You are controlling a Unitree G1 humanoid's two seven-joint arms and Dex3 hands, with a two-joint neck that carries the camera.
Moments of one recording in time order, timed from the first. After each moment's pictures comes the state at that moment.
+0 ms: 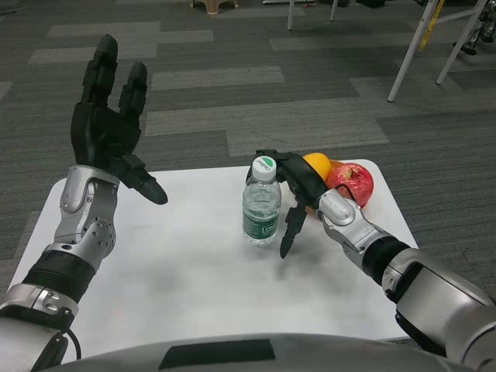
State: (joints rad) left arm -0.47 0.24 -0.20 0.48 -0.80 -0.57 -0.26; right arm -0.54 -0.38 0.69 0.85 0.44 -0.62 0.04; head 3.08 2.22
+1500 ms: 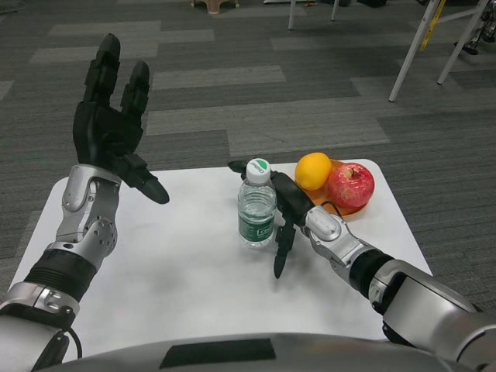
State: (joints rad) left arm -0.48 0.24 -0.21 0.48 -0.80 -0.57 -0.26; right arm -0.52 -0.30 0.74 0.91 0.44 -0.62 0.04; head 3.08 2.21
